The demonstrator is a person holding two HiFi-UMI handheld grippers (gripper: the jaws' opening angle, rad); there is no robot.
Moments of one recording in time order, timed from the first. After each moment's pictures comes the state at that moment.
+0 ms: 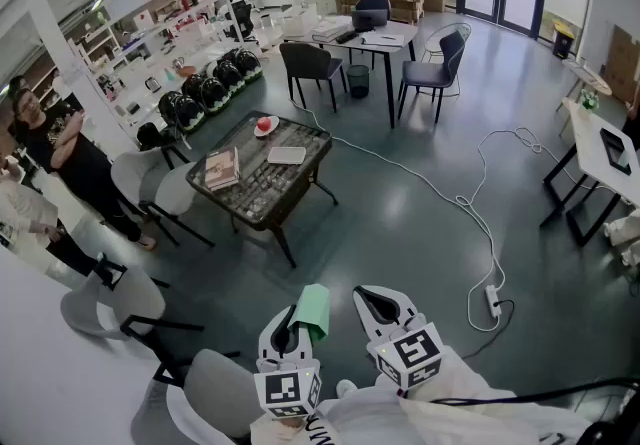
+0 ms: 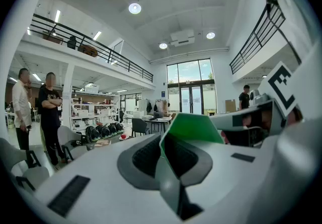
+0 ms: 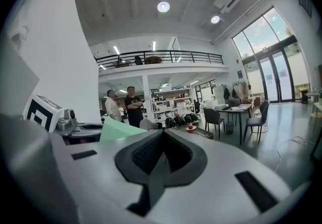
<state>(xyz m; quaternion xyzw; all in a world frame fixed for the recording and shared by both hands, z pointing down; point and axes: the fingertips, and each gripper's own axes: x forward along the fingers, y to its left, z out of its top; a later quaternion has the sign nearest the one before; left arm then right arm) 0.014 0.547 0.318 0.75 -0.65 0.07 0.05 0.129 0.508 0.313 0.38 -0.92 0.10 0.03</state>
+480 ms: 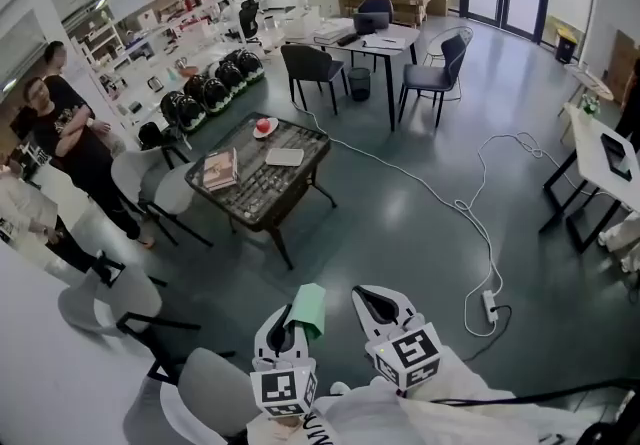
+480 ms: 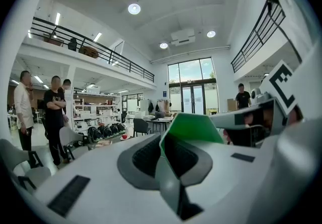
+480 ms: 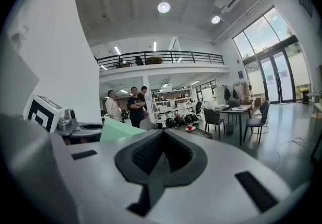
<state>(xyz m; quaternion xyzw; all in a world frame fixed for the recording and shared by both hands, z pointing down) 0.029 0.545 0.320 0.74 -0.66 0.07 0.05 0.149 0.504 0.314 0.38 -0.92 0.10 0.03</state>
